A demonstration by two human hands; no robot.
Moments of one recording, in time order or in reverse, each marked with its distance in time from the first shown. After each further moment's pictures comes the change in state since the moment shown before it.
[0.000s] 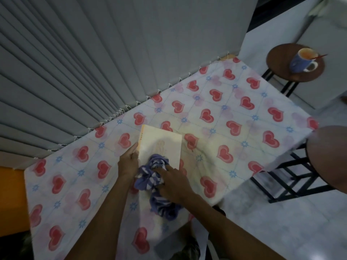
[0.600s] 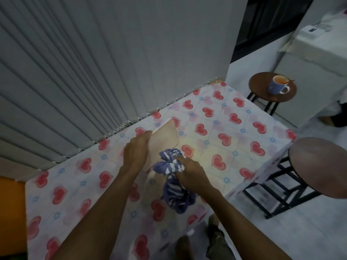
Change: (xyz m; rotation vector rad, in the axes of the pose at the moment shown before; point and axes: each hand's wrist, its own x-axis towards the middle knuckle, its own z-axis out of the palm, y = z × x) left_hand -0.032 0.099 -0.027 0.547 0.086 0.603; right_hand -0.035 -0.002 -0.072 0.037 0.350 -0.002
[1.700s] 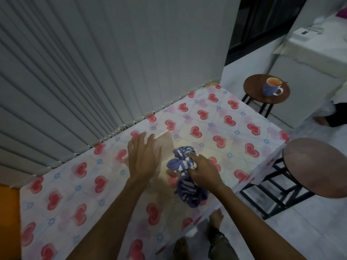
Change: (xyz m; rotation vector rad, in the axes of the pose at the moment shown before) left_hand -0.017 0.038 0.022 0.228 0.064 0.045; right_hand -0.001 0.044 -0.041 -0.061 0.056 0.122
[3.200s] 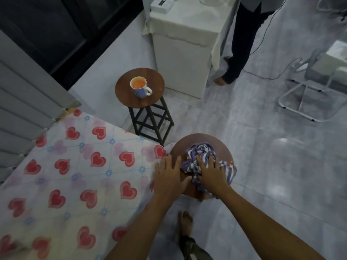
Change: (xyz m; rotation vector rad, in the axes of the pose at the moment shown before) left_hand 0.040 0.554 0.202 -0.030 -0.536 0.594; right_hand -0.055 0.478 -0.256 -0.478 -0.166 0.698
